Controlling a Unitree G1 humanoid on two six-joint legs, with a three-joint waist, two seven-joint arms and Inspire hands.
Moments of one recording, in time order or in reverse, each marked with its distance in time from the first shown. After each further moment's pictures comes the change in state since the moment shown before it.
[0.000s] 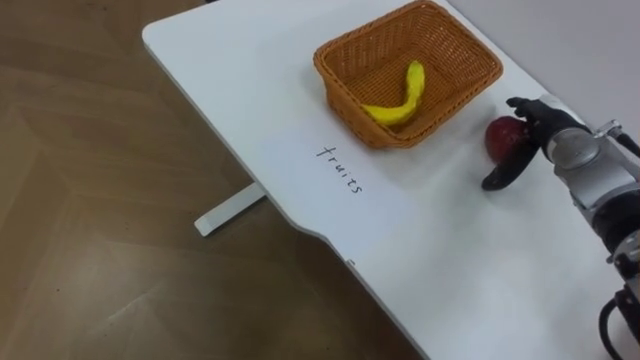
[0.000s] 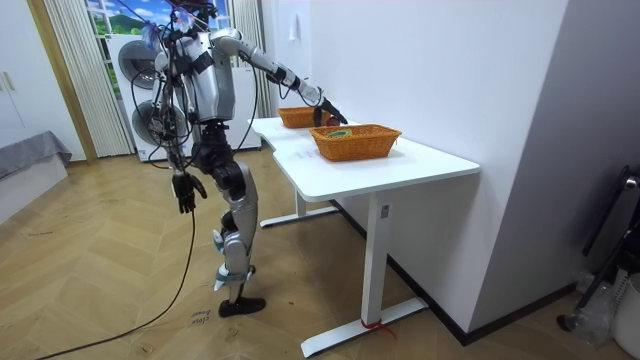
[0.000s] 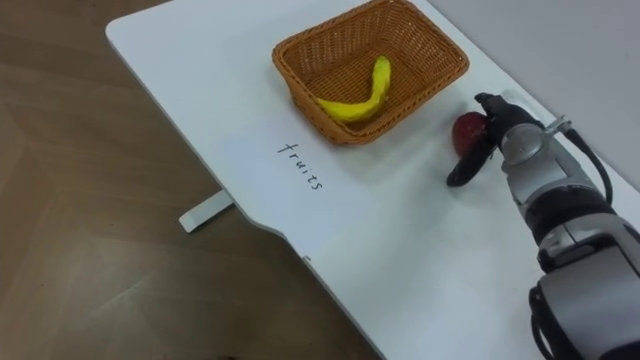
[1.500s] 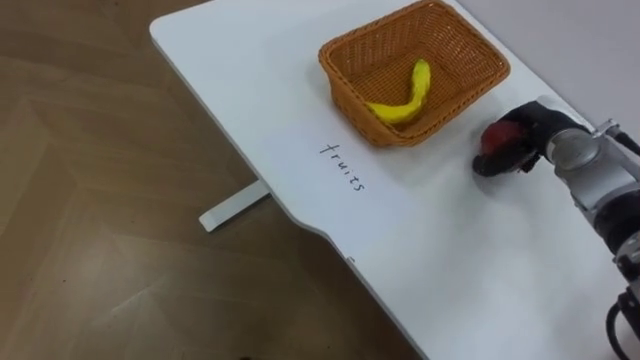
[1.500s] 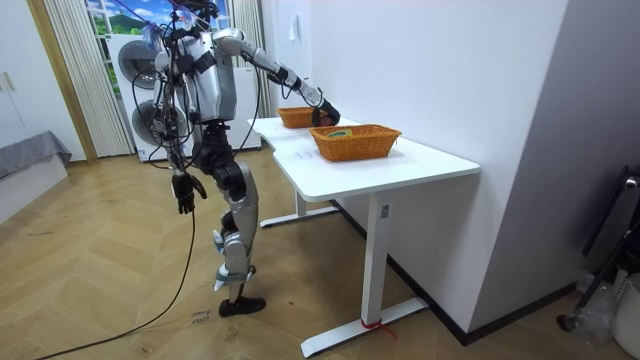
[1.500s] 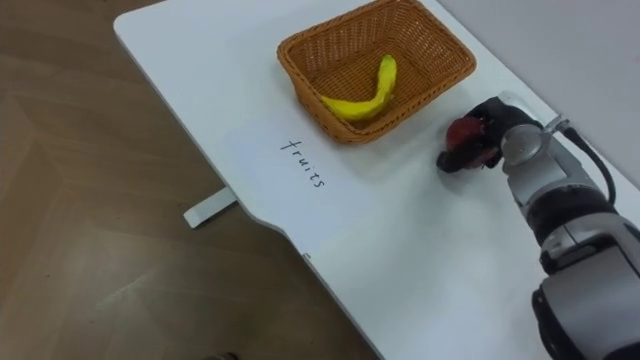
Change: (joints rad) left arm -0.049 0.018 -0.010 0.042 0.000 0.017 -0.007; right arm -0.001 -0.012 0.047 -0.007 0.024 -0.003 0.019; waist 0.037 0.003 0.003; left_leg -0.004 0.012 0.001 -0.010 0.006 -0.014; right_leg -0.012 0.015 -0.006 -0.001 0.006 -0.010
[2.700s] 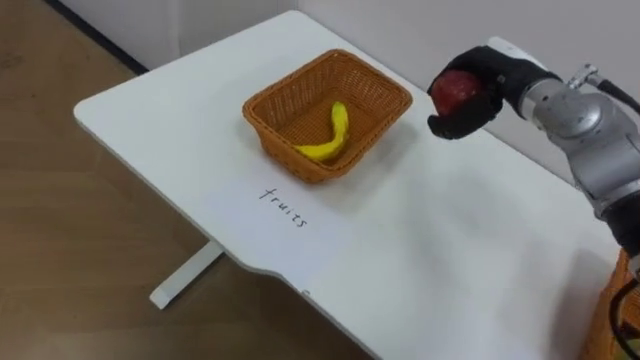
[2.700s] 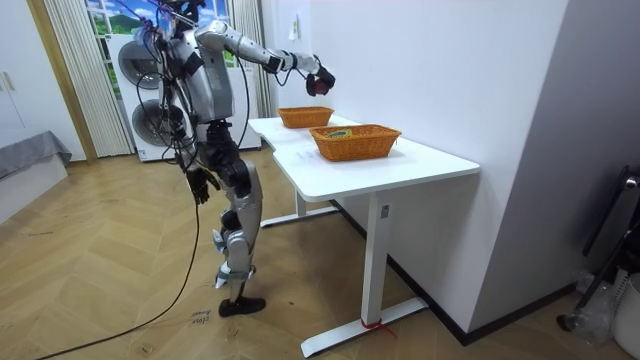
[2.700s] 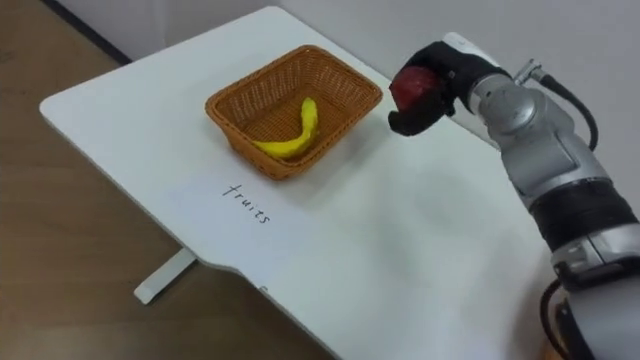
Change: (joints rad) left arm 0.139 -0.064 0.208 -0.057 0.002 -0.010 0.023; right arm 0.090 -0.058 -0.161 -0.568 -0.124 0.036 0.202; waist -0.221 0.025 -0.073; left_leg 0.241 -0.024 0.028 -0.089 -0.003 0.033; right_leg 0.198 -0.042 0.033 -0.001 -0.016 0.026
